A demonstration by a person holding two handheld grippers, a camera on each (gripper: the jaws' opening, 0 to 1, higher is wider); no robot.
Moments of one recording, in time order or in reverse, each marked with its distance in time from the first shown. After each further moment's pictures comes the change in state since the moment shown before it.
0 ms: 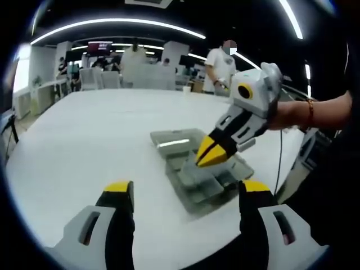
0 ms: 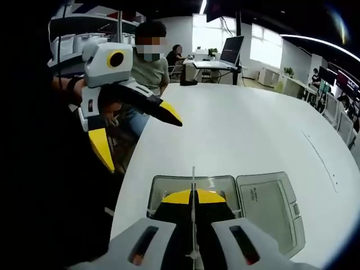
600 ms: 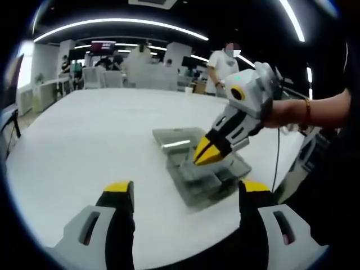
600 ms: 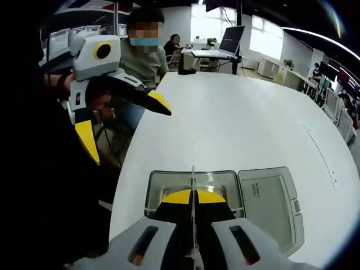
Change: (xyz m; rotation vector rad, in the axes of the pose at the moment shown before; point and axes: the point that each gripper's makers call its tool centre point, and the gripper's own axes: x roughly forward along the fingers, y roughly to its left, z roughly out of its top) left arm -0.015 0.002 -0.008 -0.022 -0.014 0.009; right arm 0.009 0.000 -0.008 -0.012 0.109 -0.019
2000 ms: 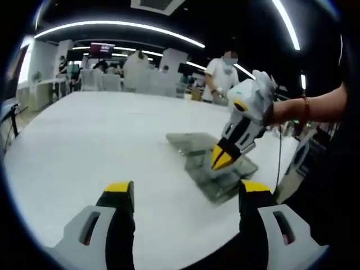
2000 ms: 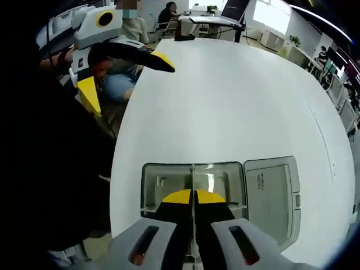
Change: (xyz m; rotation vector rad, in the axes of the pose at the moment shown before) left arm -0.017 0.053 0.003 -0.015 -0.050 -0.072; right arm 0.014 0.002 -0.014 0.025 0.279 -0.014
